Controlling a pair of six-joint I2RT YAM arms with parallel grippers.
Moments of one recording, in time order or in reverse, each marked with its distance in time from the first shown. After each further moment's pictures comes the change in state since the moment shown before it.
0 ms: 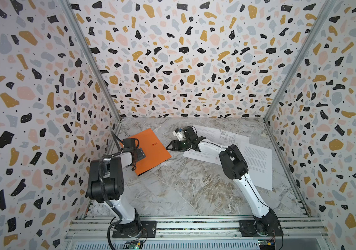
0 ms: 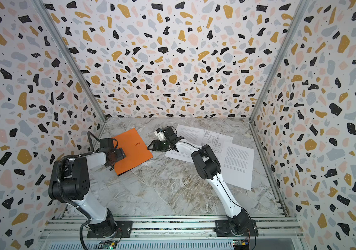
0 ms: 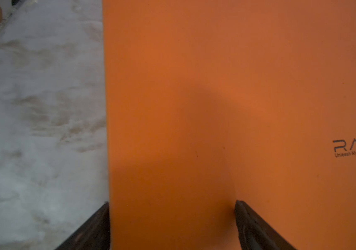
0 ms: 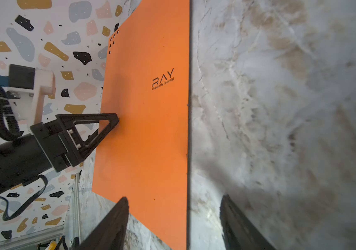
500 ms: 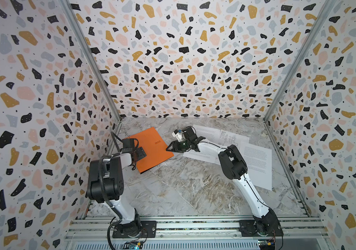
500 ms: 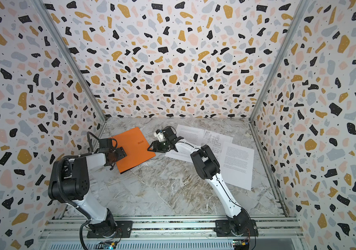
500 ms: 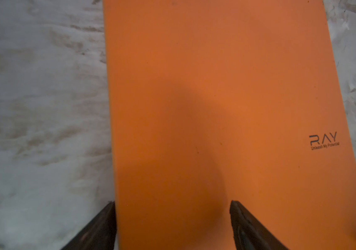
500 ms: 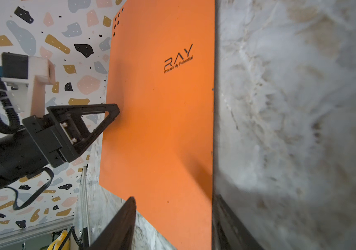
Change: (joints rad) left arm 0.009 0.000 -0.017 0.072 0.116 -0.019; right arm 0.005 -0.009 -0.021 -0.030 -0.041 0.016
